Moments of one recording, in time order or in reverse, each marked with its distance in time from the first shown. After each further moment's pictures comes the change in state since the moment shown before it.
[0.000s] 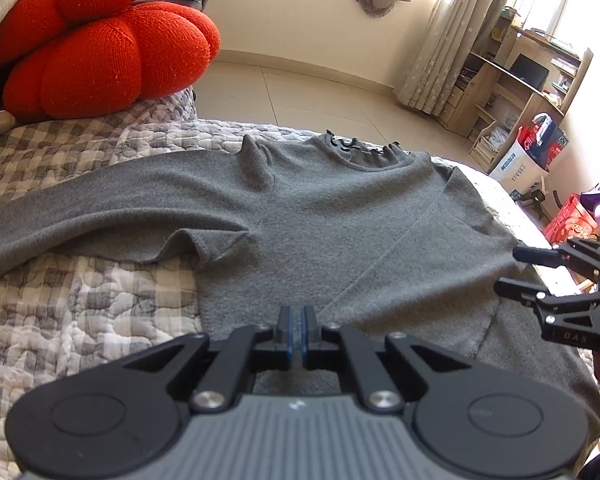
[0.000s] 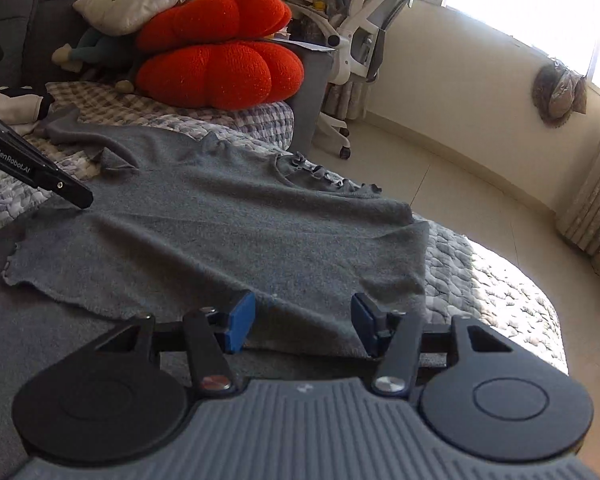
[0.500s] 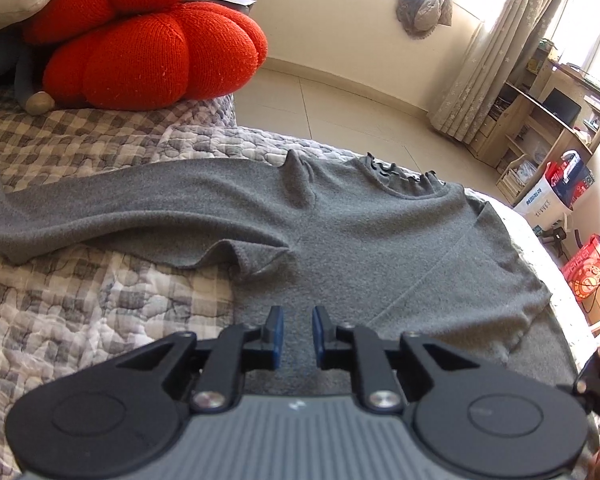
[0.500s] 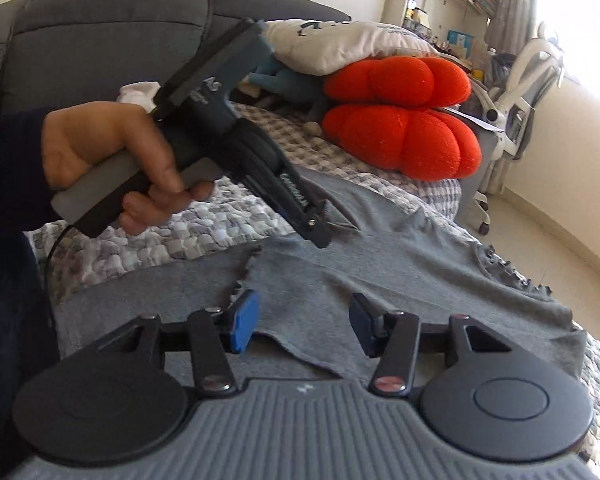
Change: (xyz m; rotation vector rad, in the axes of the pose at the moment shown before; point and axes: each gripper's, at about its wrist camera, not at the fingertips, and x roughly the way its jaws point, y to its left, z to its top) left arm -0.003 0.020 0.005 -0.143 -0.040 0.078; right arm -0.043 0.132 0.014 -0.294 -0.213 0.356
